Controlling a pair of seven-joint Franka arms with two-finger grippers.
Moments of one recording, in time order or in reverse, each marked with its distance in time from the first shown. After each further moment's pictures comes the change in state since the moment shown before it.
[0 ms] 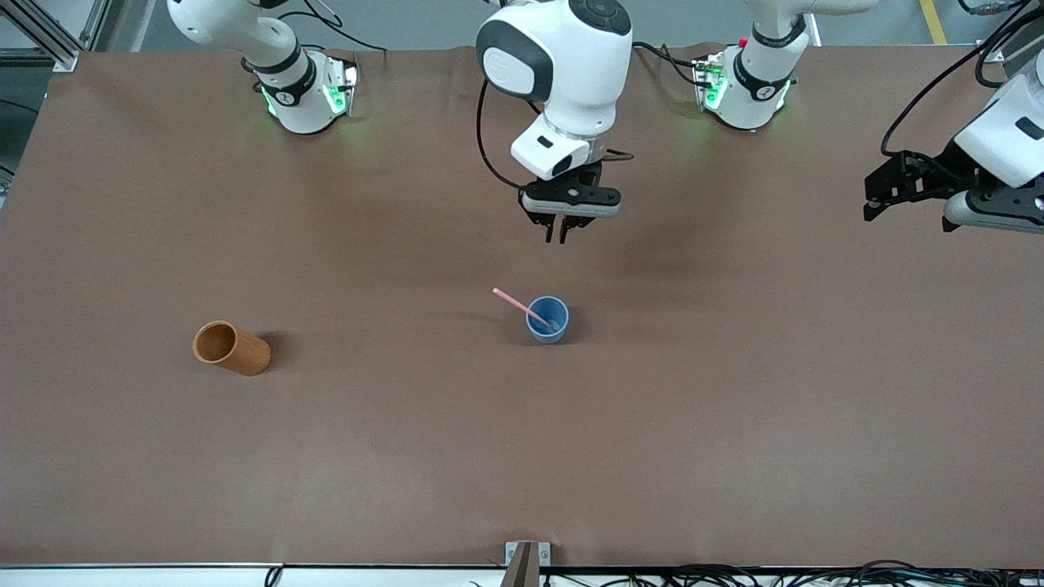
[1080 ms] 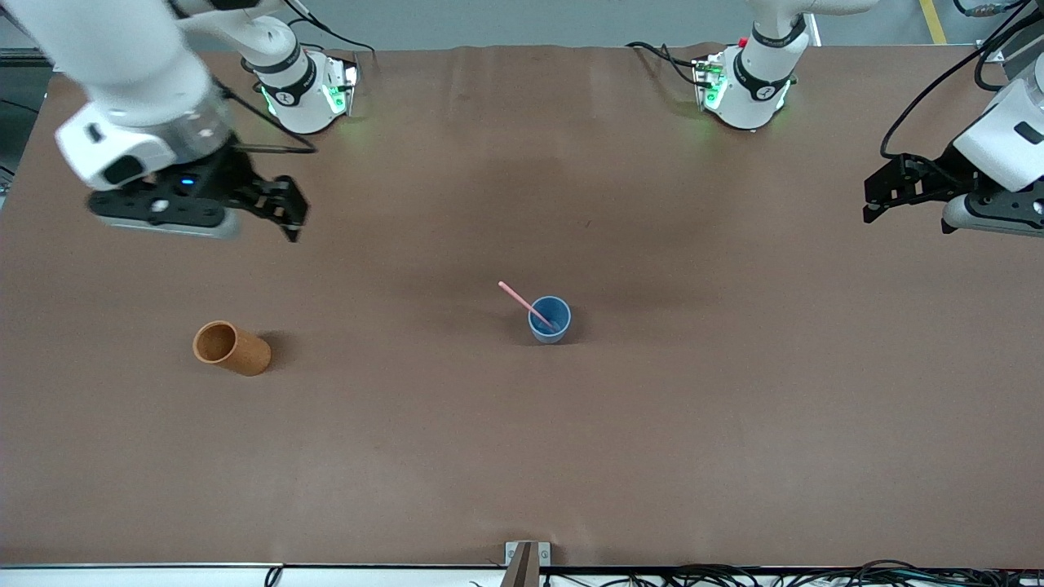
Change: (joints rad) left arm 0.001 0.005 0.002 0.000 0.000 0.000 0.000; right arm -0.596 -0.571 -0.014 -0.374 0.186 -0.213 -0.648
